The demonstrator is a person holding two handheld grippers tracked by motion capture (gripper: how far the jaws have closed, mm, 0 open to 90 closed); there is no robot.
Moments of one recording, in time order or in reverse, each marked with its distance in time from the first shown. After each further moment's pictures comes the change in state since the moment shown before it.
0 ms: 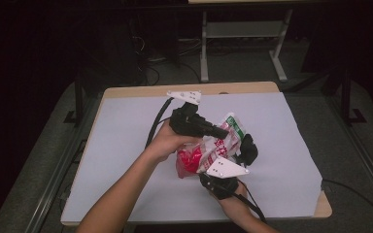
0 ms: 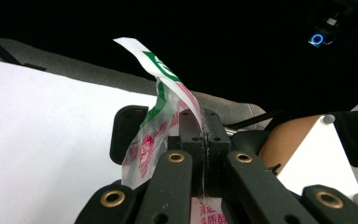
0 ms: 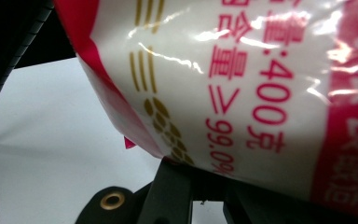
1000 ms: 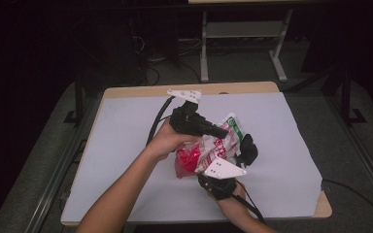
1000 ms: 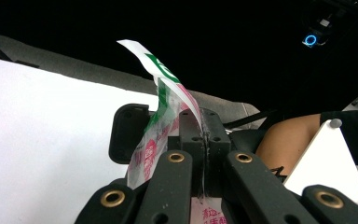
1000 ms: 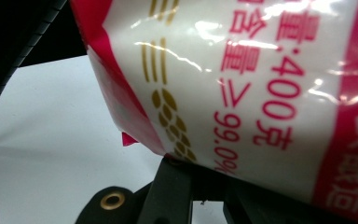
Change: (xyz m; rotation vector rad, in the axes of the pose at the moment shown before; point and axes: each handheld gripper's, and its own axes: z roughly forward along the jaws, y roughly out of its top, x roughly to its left) left arm 0.006 -0.001 0.001 -0.005 -0.023 -0.020; right arm 0.004 0.001 0.003 -0.001 -0.009 -0.006
